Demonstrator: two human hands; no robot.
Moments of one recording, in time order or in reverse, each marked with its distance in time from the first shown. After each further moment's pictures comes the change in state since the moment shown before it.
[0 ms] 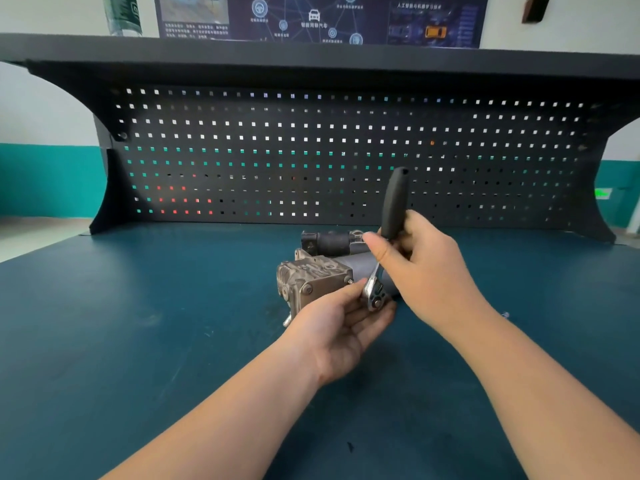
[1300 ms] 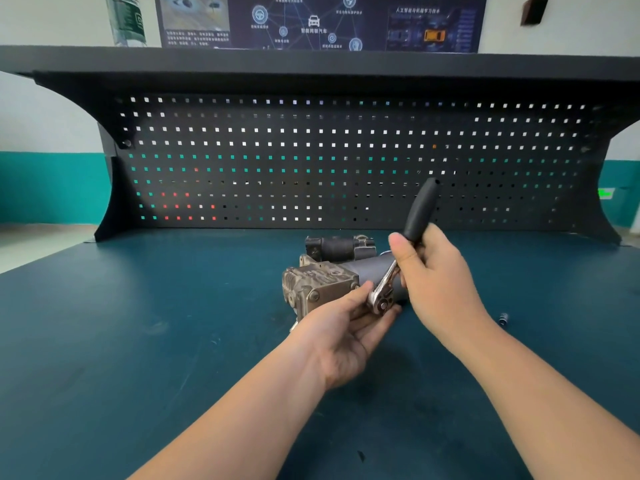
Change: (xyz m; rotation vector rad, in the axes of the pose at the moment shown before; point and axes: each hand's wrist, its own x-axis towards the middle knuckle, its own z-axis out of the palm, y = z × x) left_hand -0.004 0.006 0.002 -0.037 0.011 -0.066; right_hand -0.003 0.004 0.008 0.096 0.102 0.094
